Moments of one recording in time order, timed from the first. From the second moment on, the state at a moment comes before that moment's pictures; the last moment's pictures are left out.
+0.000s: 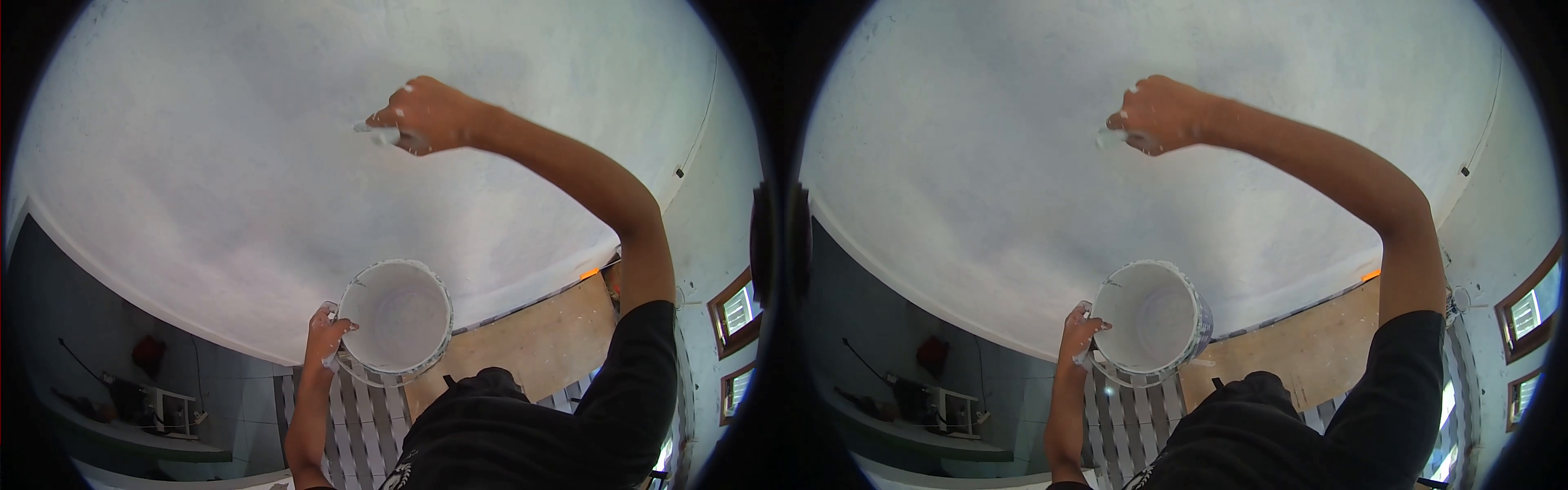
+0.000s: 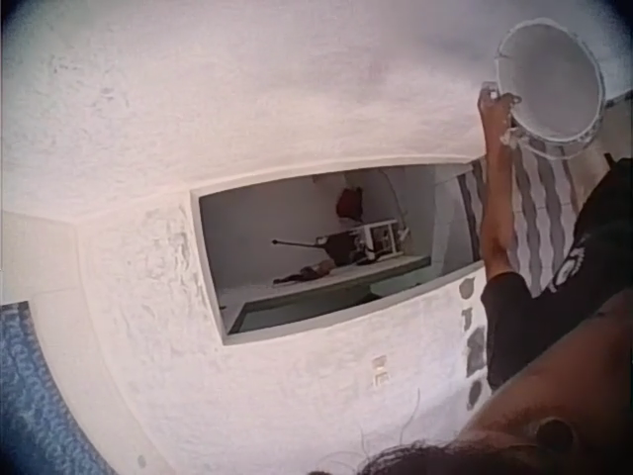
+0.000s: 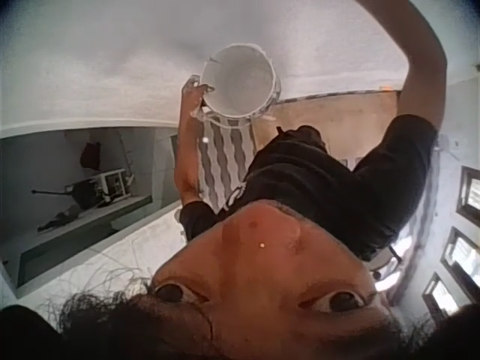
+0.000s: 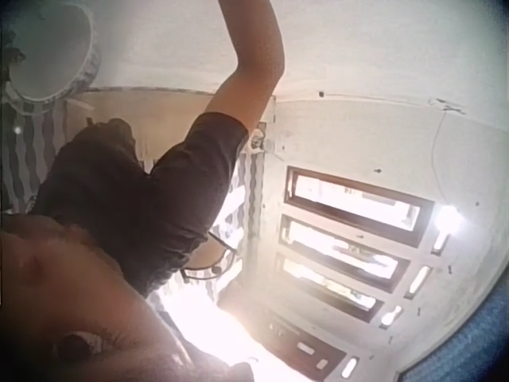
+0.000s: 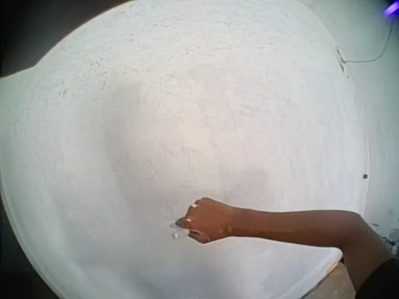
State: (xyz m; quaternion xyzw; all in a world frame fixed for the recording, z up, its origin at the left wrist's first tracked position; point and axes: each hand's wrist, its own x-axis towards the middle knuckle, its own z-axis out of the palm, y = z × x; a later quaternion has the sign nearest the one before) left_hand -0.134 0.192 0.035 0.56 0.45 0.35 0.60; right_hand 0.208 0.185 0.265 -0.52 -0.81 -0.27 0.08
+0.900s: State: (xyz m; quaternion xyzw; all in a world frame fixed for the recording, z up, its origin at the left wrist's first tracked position) left_hand -0.130 0.199 0.036 0.58 0.44 0.33 0.60; right_hand 0.275 0.179 0.246 -0.39 -0.72 -0.54 0.20
